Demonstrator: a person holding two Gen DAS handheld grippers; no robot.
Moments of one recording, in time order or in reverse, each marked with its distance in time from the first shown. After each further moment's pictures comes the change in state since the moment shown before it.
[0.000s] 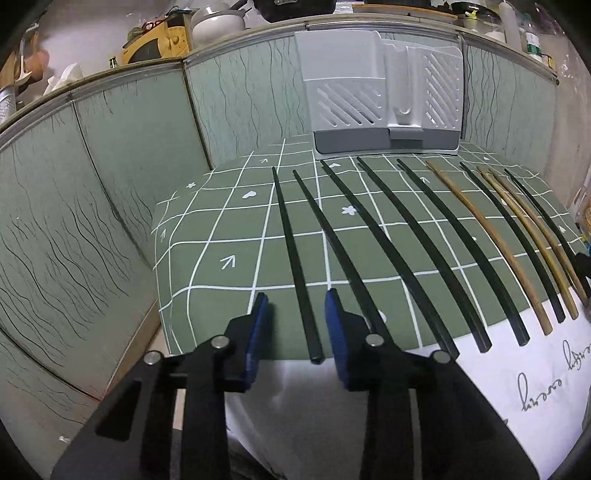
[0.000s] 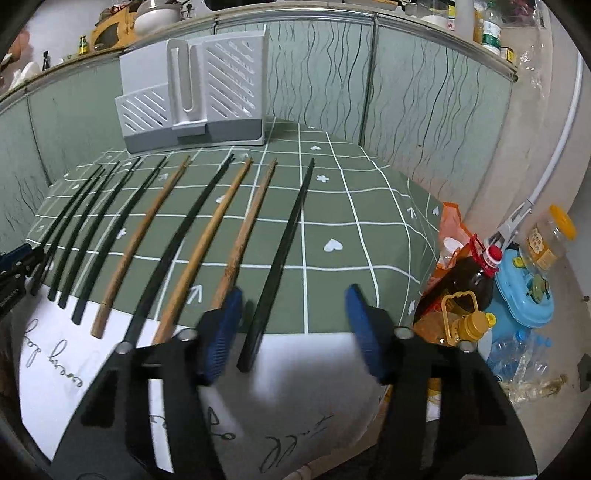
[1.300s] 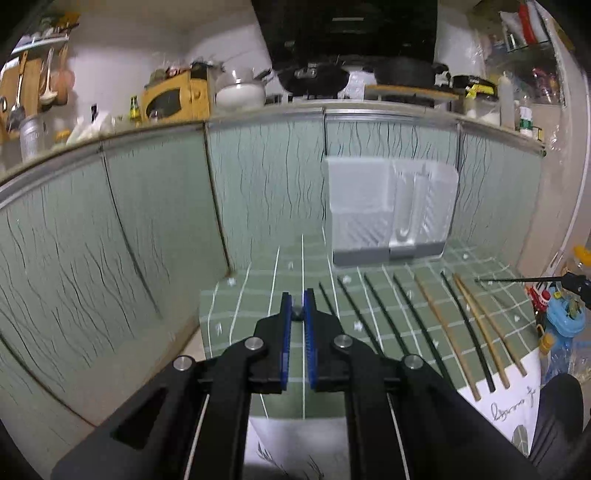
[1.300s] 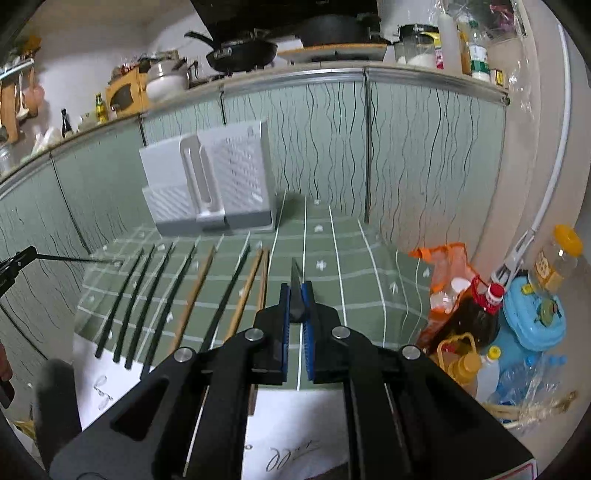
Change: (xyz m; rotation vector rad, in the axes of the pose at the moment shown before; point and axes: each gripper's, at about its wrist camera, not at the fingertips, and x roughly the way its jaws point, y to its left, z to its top) left arm -0.103 0.058 0.074 -0.062 -0.228 -0.051; right arm -0.082 -0.040 0.061 0.078 -0.195 0.135
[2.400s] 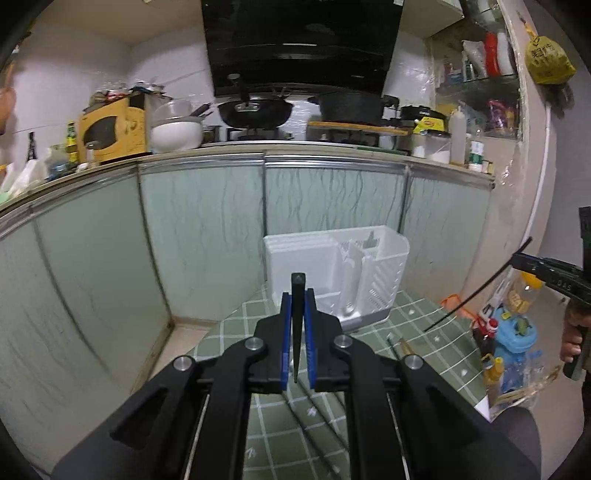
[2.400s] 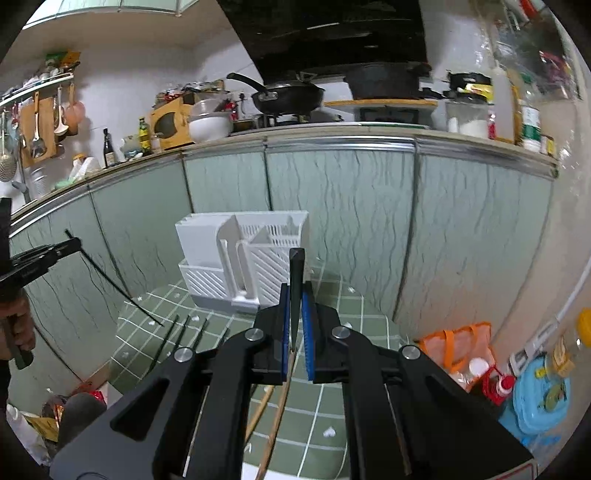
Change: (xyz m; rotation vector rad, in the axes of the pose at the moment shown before) left arm 0.027 0.003 0.112 0.041 -0.064 -0.296; right arm 0.000 0.009 0.130 -0.113 -0.094 0.186
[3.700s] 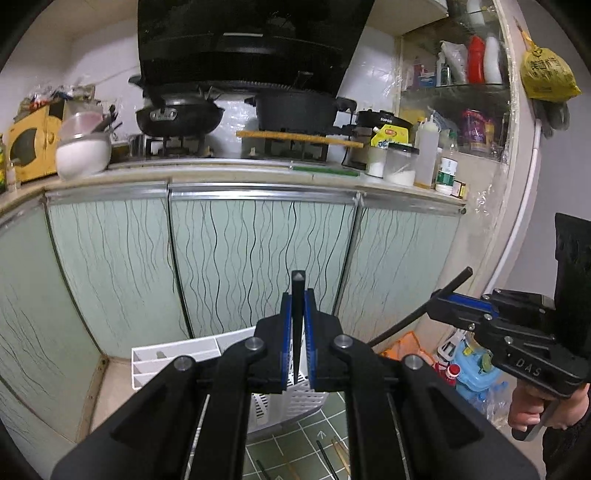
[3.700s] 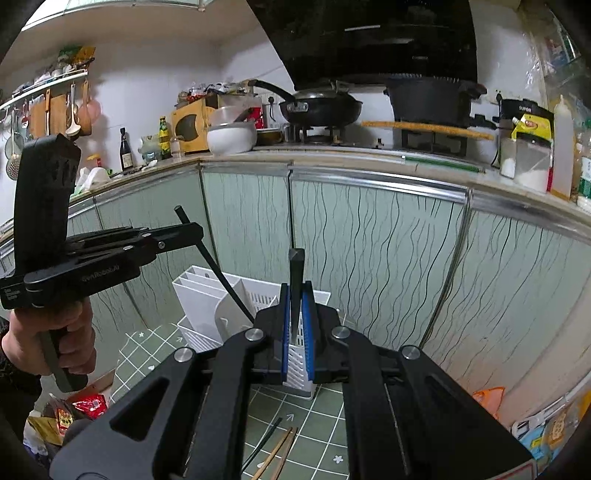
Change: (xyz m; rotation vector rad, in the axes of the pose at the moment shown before) left arm 0.141 -0.086 0.122 0.000 0.017 -0.199; right arm 0.086 -0.002 0.102 -0.069 0.004 0.098
